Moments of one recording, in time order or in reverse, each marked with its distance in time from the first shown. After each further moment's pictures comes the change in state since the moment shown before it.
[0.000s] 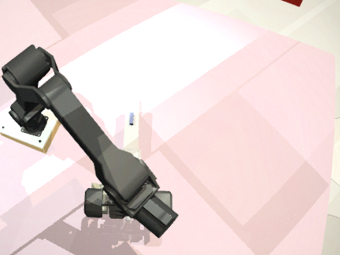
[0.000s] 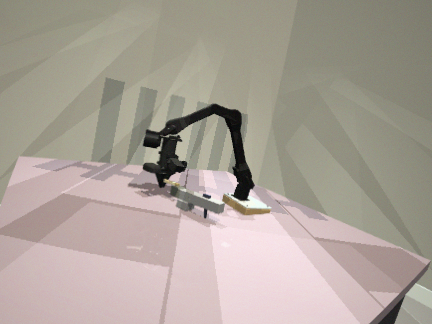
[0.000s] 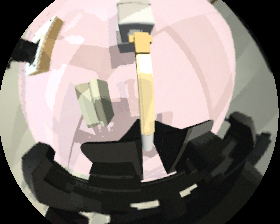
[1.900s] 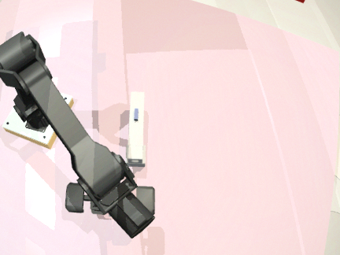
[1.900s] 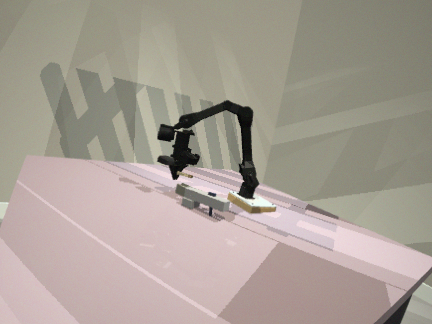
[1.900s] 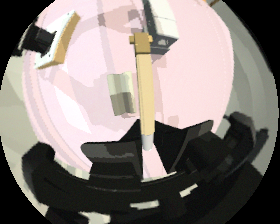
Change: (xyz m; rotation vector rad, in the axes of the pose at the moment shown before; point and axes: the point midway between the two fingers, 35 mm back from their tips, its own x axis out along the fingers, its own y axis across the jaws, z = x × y) arm -0.021 0.047 -0.007 0.002 0.000 0.002
